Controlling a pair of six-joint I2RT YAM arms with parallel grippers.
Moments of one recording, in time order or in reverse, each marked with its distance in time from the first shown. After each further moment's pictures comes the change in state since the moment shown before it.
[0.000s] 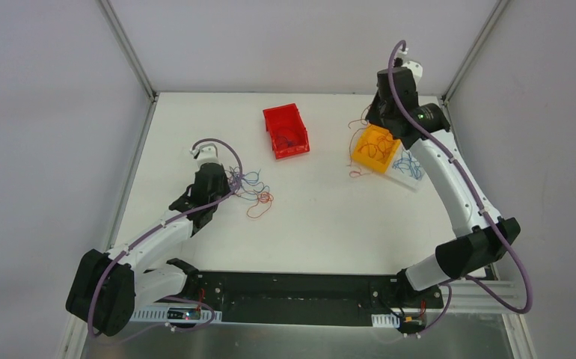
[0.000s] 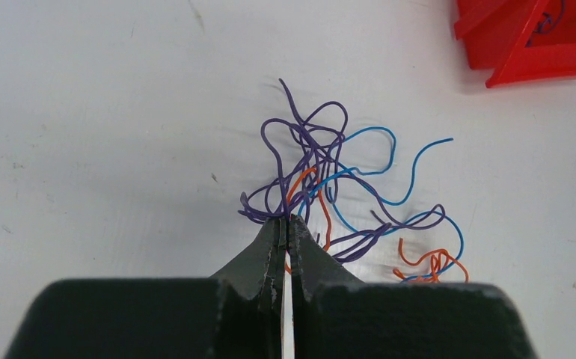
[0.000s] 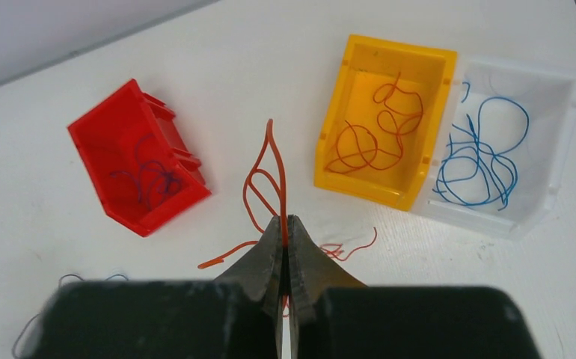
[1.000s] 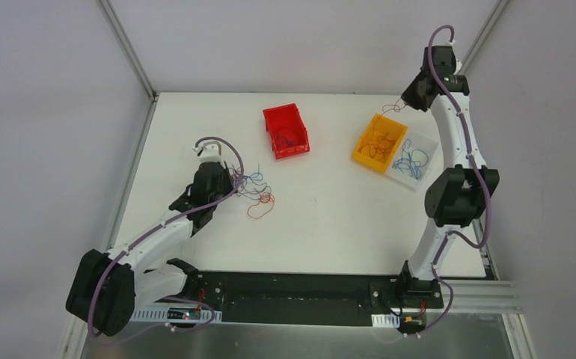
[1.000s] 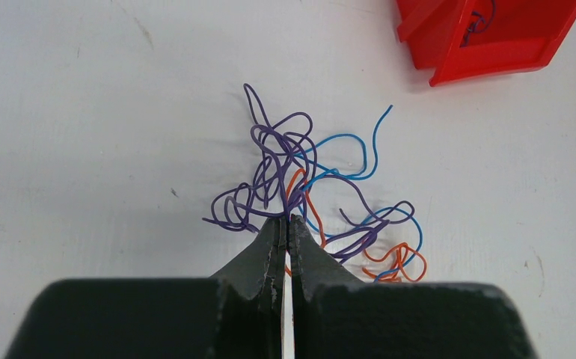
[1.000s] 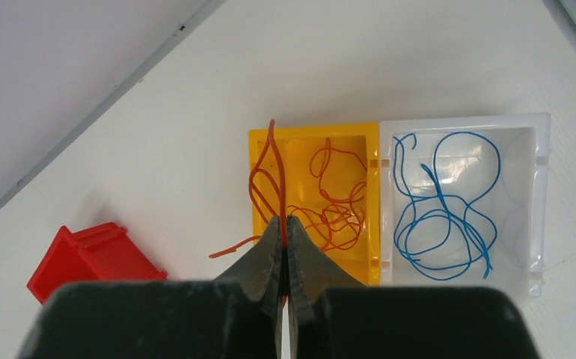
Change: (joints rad) left arm 0.000 -0.001 0.000 0.066 0.098 0.011; right arm -0.399 0.410 0.376 -0.047 -0.256 0.055
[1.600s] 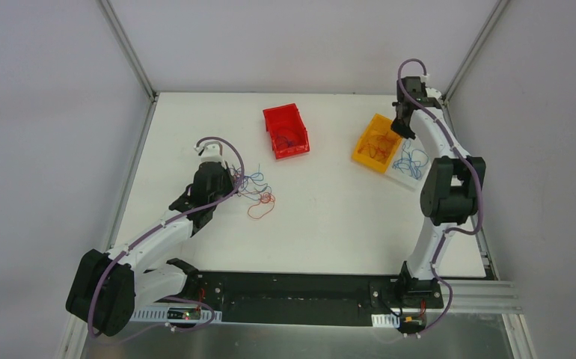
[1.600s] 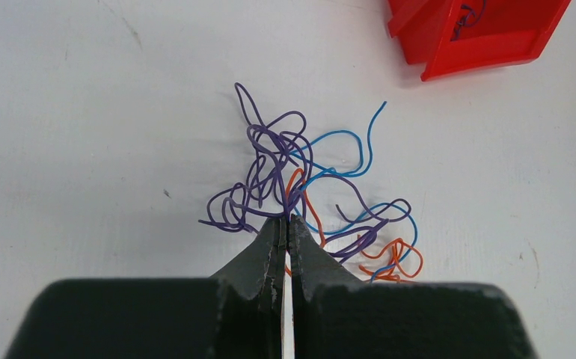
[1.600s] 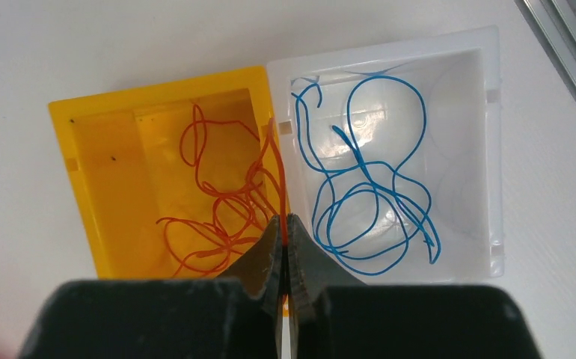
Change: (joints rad) left arm 0.000 0.000 0.000 0.004 0.022 0.011; right arm 0.043 0.014 -0.337 0.103 0.249 0.010
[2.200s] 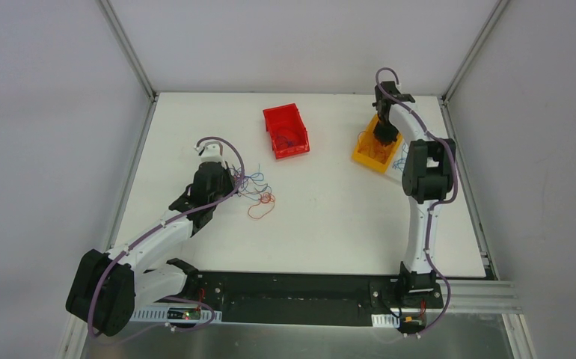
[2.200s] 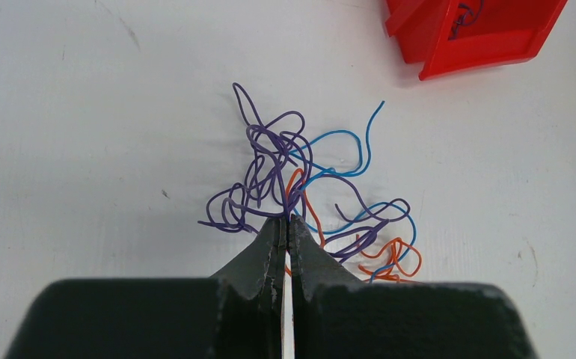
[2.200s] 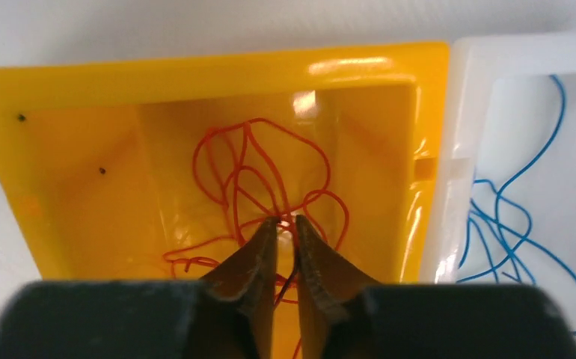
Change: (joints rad) left arm 0.000 0.000 0.000 0.002 0.011 0.001; right arm 0.062 0.332 0.258 -0.126 -0.007 -0.027
